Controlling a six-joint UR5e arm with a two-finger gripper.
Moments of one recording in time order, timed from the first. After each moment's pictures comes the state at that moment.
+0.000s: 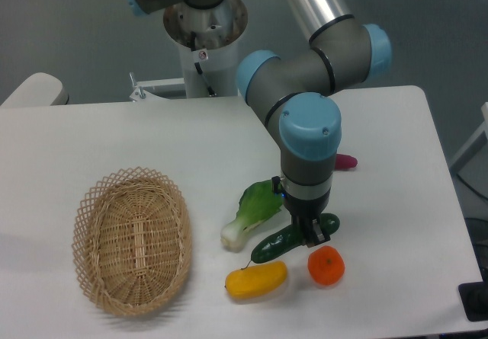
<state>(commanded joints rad) 2.47 -2.06 -1.36 -1.14 1.58 1.69</state>
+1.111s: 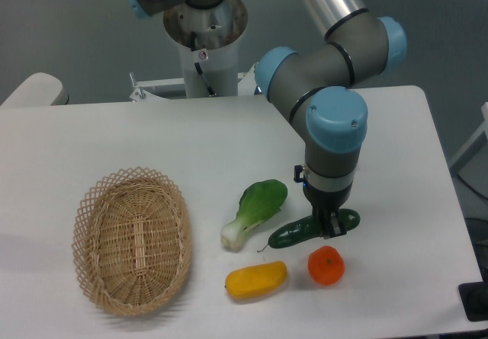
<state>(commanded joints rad) 2.56 -2.04 -1.41 -1.13 1.58 2.04</state>
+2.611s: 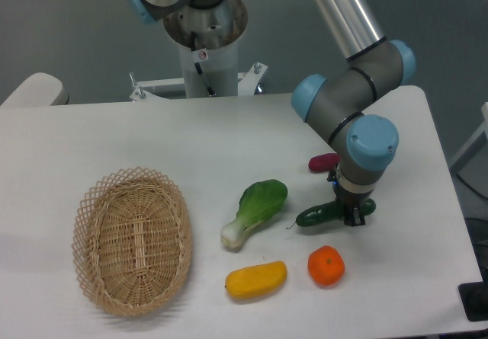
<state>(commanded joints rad) 2.64 -2.13 -1.59 -1.01 1.63 2.04</state>
